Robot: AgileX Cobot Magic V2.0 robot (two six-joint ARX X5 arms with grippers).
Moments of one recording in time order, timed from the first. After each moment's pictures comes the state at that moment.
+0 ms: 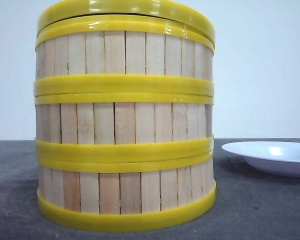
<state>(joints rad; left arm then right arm) -0.08 0.56 0.49 -0.34 0.01 -0.02 0.02 0.89 0.87 -0.69 -0.16 0.01</state>
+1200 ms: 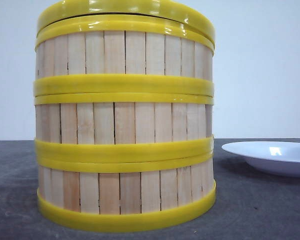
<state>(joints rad) -0.09 0.01 0.03 -0.18 -0.02 -0.05 0.02 0.88 0.87 -0.56 -0.16 0.01</state>
